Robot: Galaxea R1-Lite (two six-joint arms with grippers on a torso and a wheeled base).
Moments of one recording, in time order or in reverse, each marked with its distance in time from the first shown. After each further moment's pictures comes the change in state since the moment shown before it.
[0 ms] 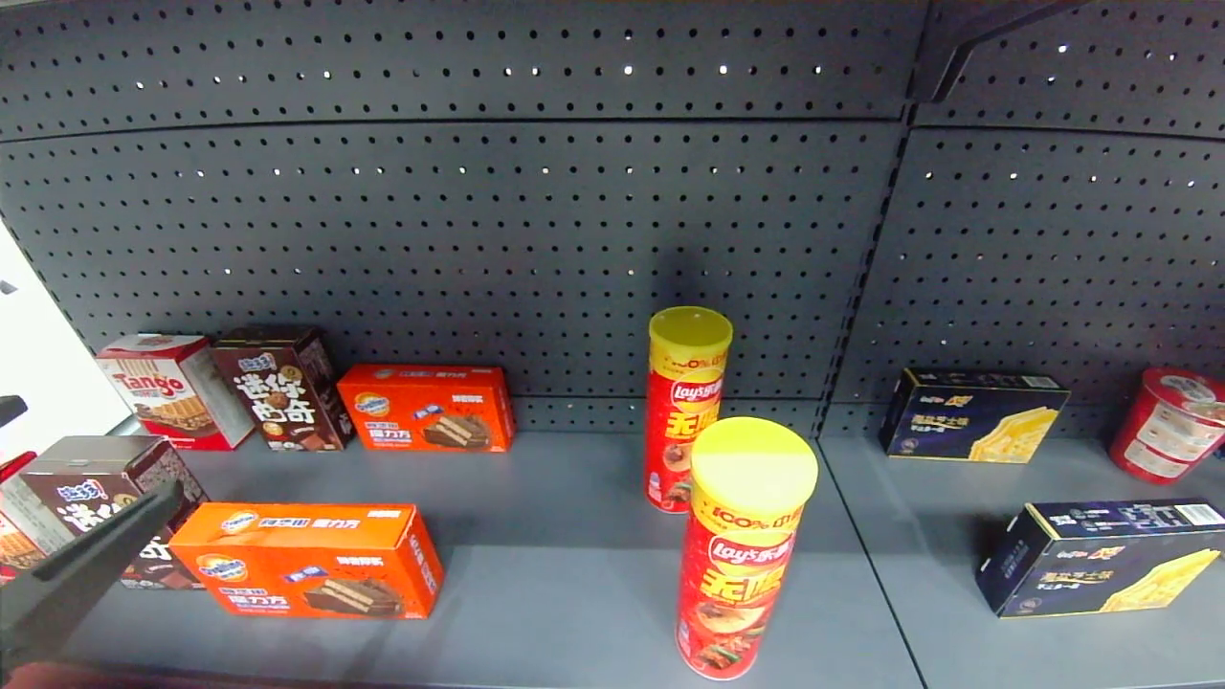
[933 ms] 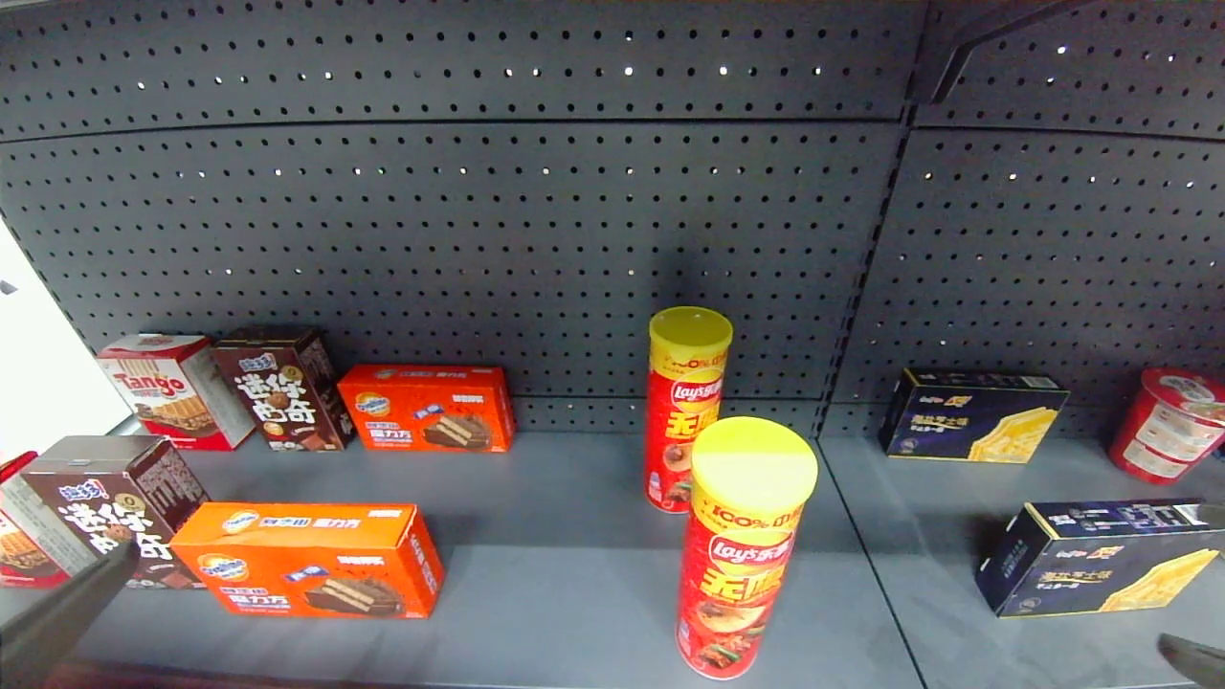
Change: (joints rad) left arm 0.000 -0.113 0.011 0.124 0.013 -0.058; right arm 0.256 0.810 -0.654 0.183 0.076 -0.013
